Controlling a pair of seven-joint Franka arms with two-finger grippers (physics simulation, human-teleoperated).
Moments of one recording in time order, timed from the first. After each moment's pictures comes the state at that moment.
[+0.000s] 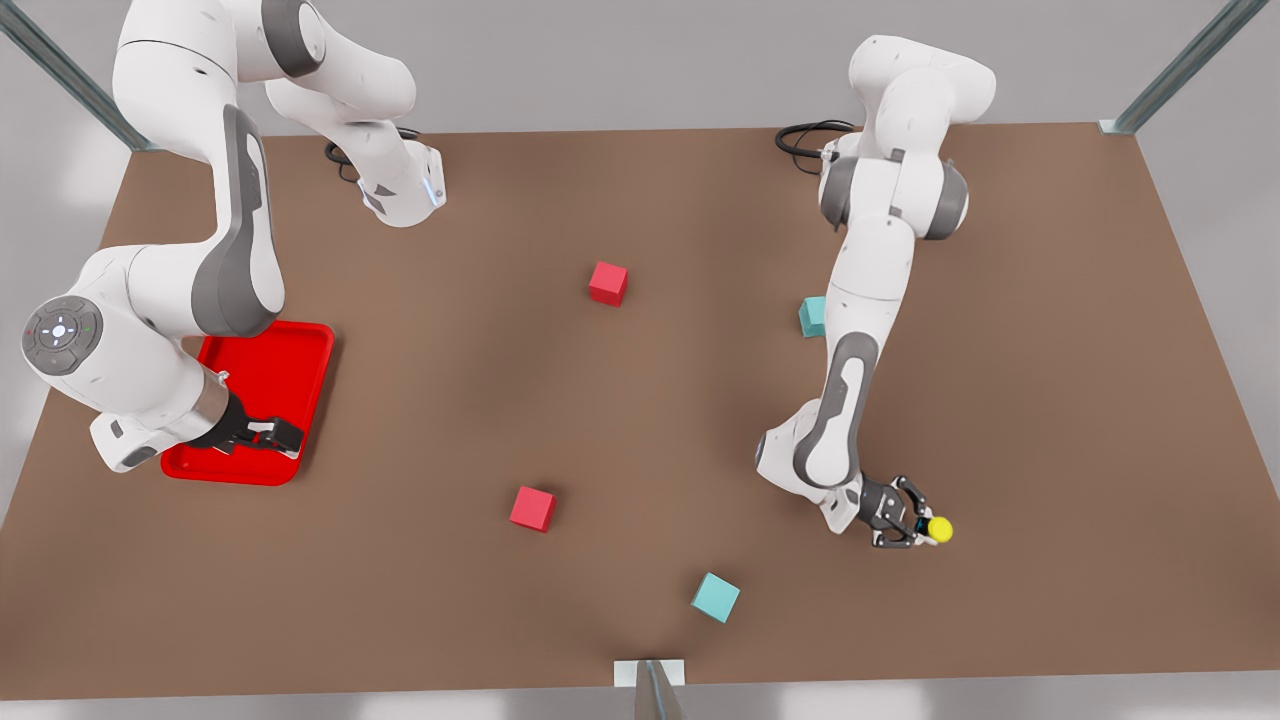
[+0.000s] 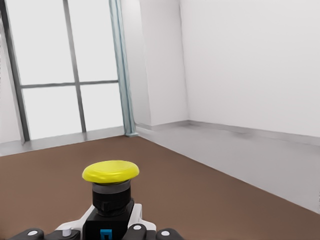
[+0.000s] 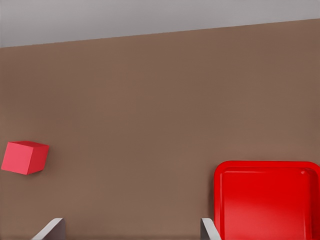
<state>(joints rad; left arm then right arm) -0.44 1.16 0.16 -1.25 1.44 1.82 -2.32 0.02 0.34 0.02 -1.38 -0.01 1.78 0.13</state>
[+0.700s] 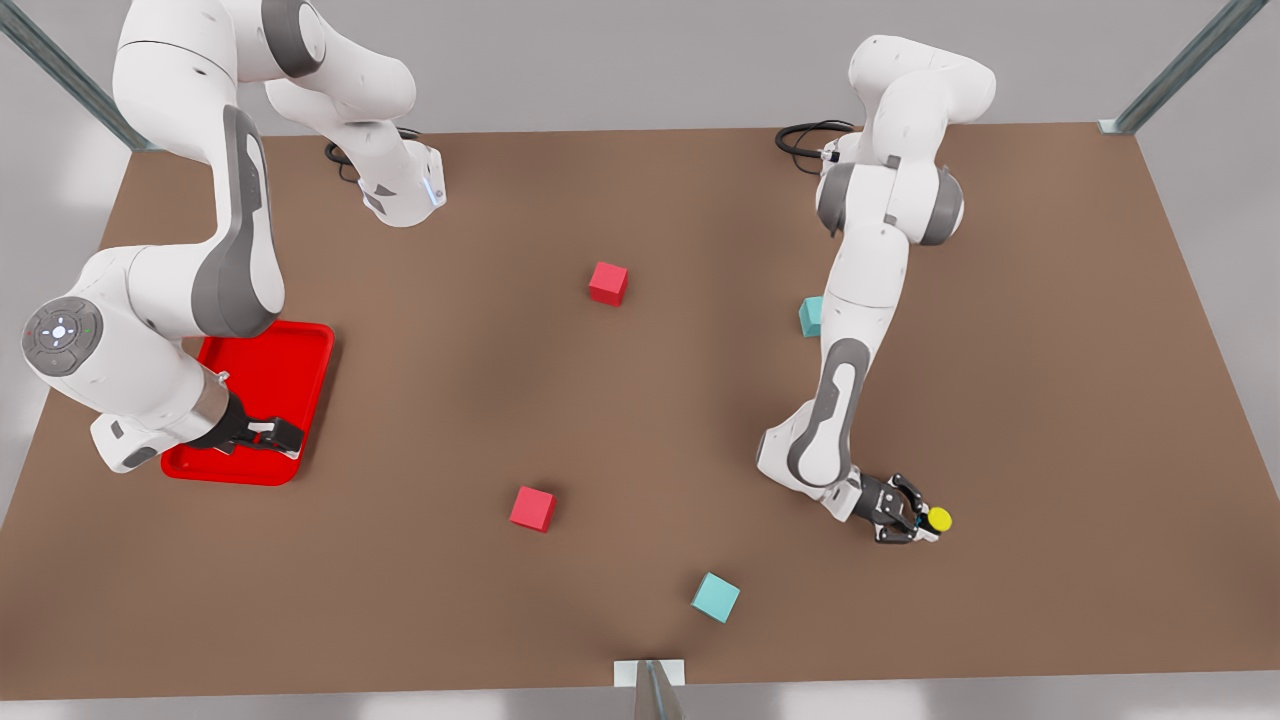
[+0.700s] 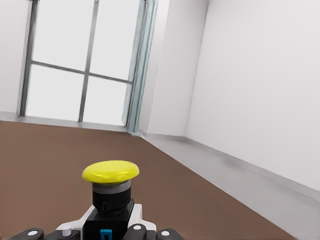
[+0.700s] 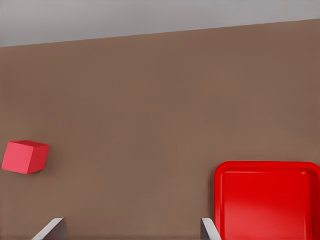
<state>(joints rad) -0.44 1.19 0.16 -1.27 1.48 1.79 -2.62 0.02 0.34 0.02 -1.38 -0.01 1.78 0.12</state>
